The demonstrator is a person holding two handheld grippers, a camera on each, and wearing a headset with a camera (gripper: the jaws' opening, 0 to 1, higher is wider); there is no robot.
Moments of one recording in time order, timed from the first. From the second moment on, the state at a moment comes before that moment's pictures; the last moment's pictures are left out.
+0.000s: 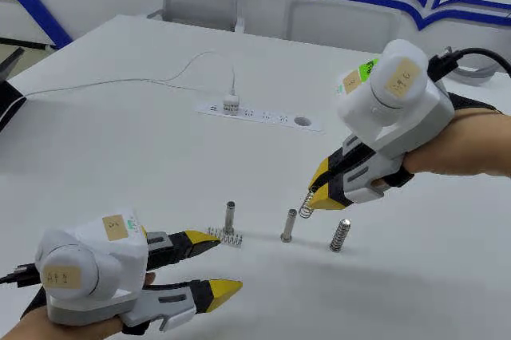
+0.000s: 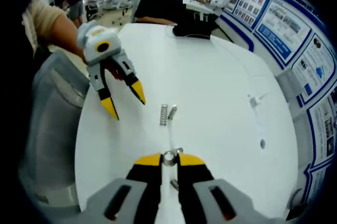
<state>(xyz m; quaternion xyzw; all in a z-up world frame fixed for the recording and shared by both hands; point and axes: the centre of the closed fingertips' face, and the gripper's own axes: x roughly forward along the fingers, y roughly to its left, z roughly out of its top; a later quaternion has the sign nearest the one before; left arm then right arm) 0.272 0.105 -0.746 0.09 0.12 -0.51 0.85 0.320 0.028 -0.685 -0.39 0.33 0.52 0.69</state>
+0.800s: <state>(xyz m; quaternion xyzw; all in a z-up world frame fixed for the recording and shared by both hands) 0.272 0.112 -0.747 0.09 0.12 -0.50 0.85 0.343 0.036 -0.714 -0.38 0.36 0.50 0.69</state>
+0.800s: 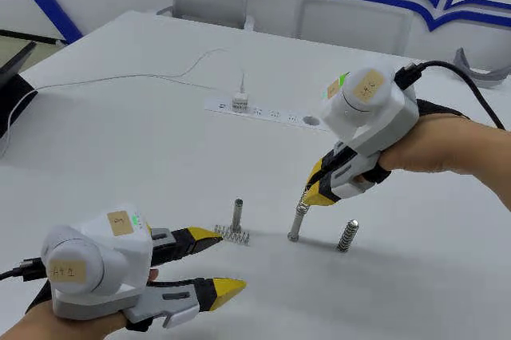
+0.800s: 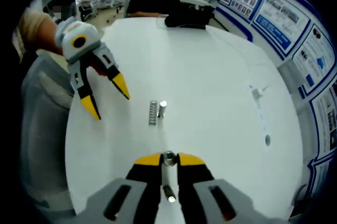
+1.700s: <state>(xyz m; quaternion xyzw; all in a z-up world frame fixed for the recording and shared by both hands) 0.271 0.114 -0.749 0.08 0.13 -0.50 0.85 0.347 0.039 -0.758 -0.39 0.40 0.50 0.66</state>
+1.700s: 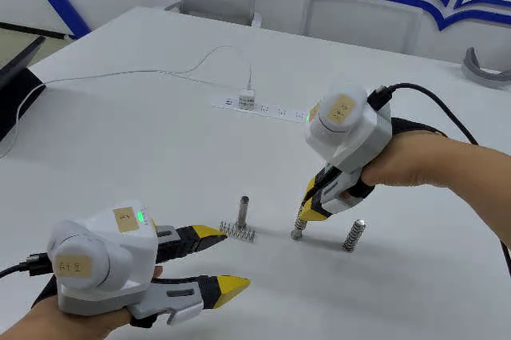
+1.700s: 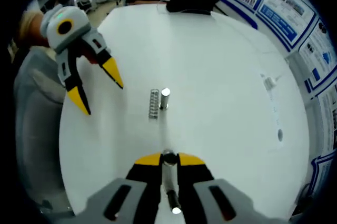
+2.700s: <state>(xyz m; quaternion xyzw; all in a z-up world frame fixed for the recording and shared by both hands) 0.272 0.115 -0.749 0.08 0.13 -0.49 0.86 0.348 0.035 -0.774 -0.38 0.41 0.49 0.67</state>
